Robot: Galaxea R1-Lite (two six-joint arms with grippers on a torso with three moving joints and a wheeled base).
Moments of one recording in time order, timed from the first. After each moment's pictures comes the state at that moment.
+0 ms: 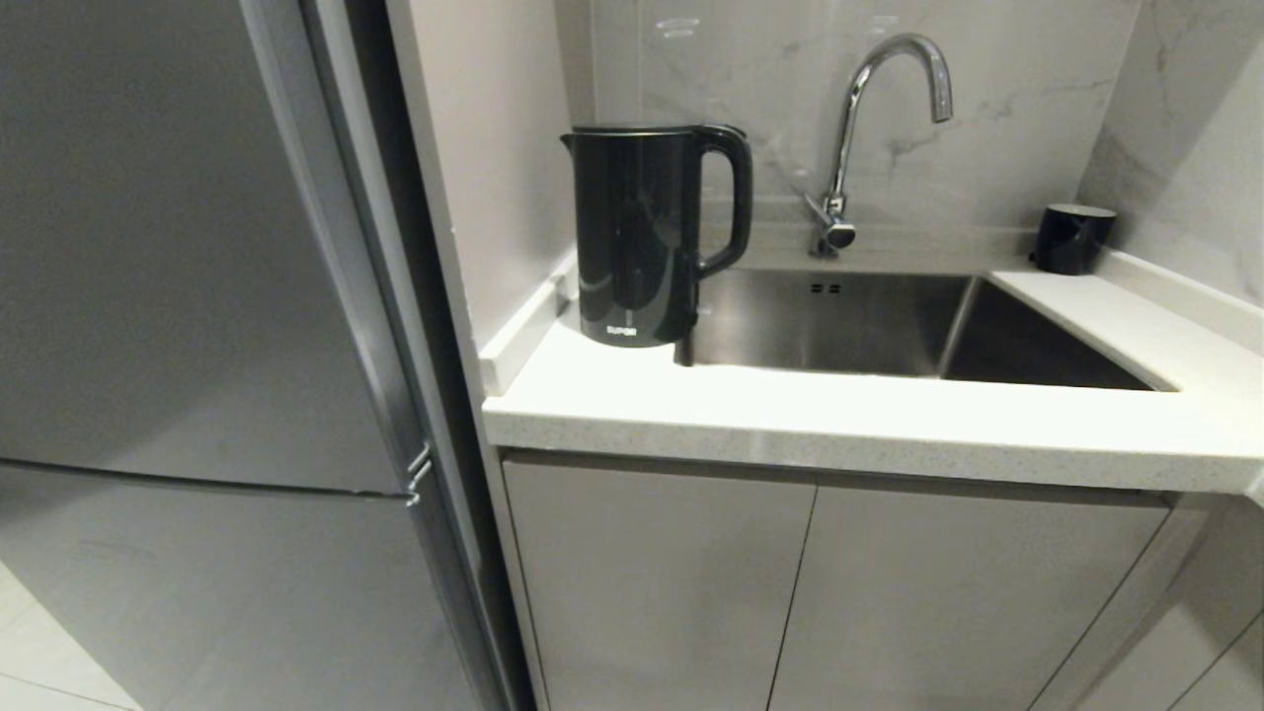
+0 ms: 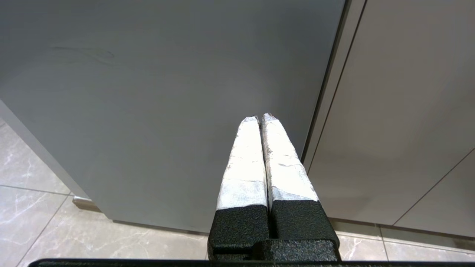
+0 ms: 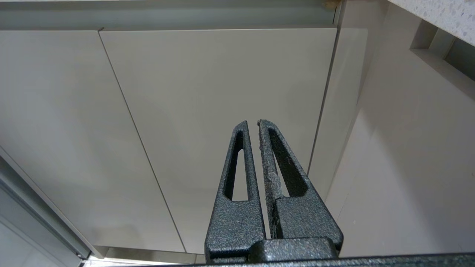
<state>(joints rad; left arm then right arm) 0.00 0.00 -0.07 0.16 0.01 0.00 0.00 0.00 0.00 0.00 0.00 0.00</state>
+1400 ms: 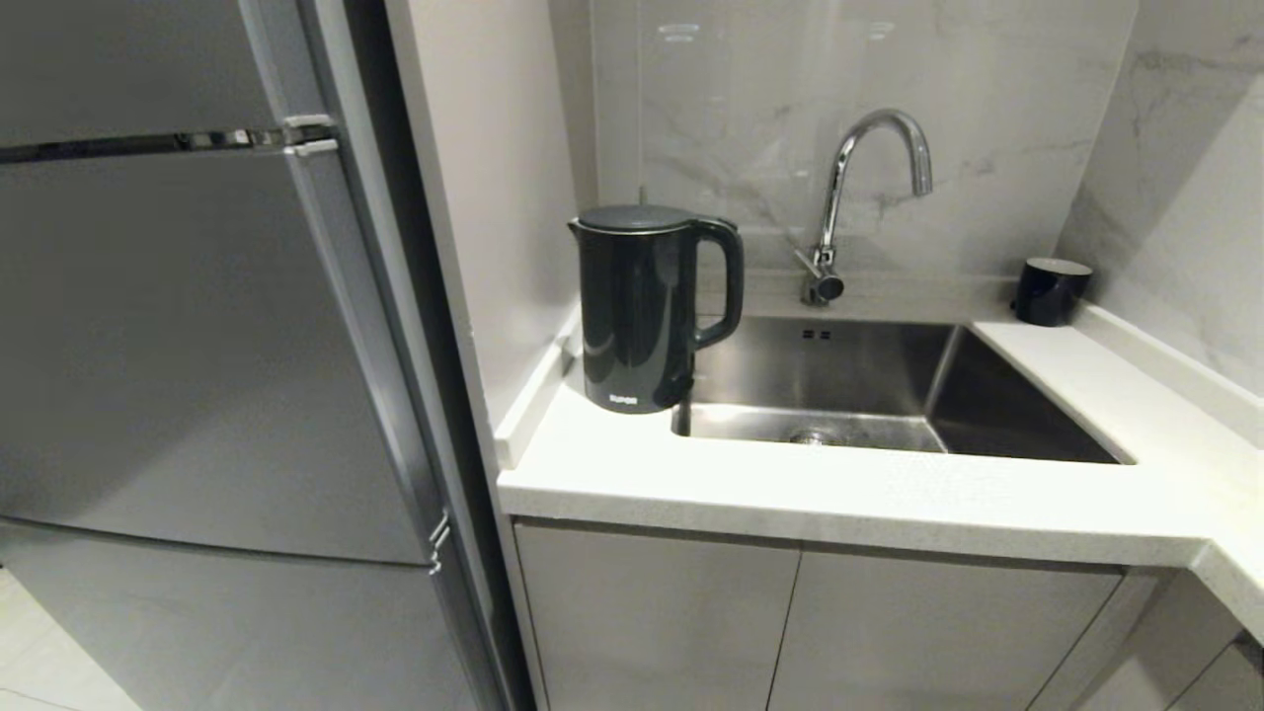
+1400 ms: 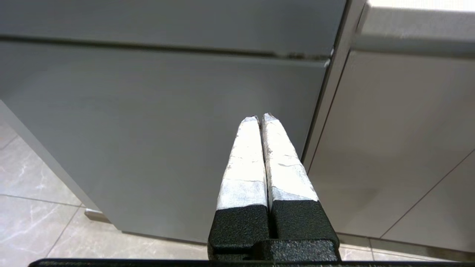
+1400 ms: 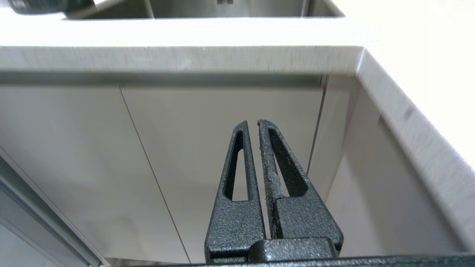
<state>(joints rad) 0.00 0.00 -0.07 0.16 0.01 0.00 0.00 0.00 0.00 0.00 0.00 0.00</state>
